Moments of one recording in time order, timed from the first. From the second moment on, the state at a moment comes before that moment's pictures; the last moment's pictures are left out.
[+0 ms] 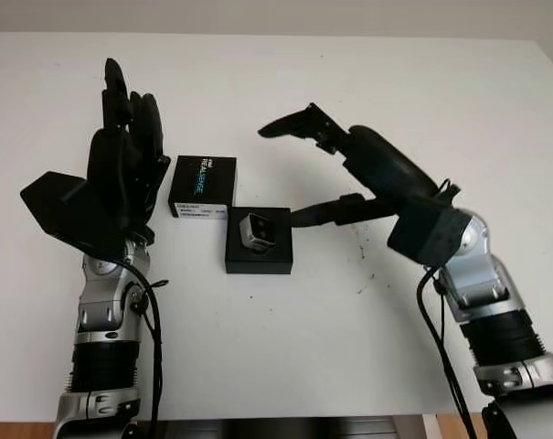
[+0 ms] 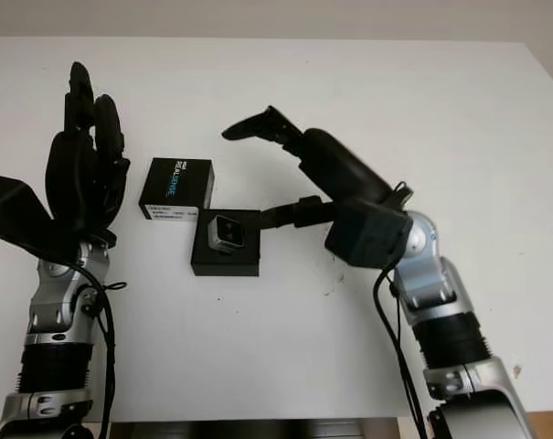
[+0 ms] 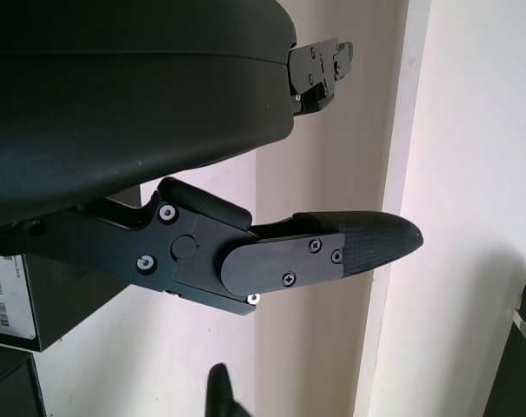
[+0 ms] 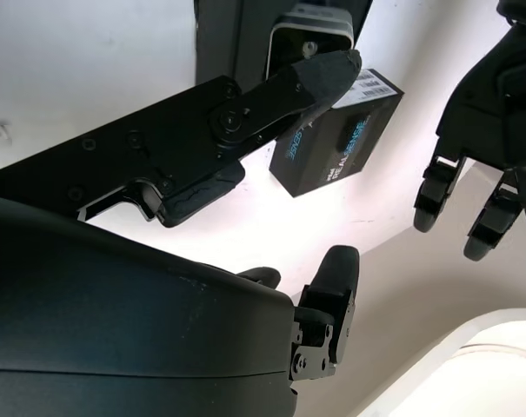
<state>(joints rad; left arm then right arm) -0.45 0.14 0.21 0.12 -0.21 -0.05 -0.05 -0.49 -0.39 0.14 0.14 -0.25 -0.29 0.33</state>
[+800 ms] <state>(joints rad) -0.45 0.14 0.22 0.12 -0.22 -0.05 -0.06 -0.26 -0.25 0.22 0.09 -0.40 -0.30 0.07</state>
